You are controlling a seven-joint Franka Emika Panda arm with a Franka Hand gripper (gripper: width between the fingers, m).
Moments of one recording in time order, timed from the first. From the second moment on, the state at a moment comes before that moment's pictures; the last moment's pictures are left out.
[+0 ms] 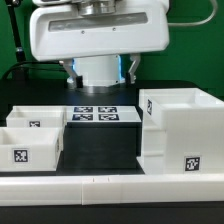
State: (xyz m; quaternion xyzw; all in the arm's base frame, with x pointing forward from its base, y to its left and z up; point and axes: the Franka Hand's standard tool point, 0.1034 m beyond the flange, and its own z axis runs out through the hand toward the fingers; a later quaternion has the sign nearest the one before) arm 0.531 -0.035 0.120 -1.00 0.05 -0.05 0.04
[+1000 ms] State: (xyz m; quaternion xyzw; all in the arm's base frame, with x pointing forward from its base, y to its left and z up) arm 0.520 -0.073 0.086 -1.00 0.05 -0.05 0.02
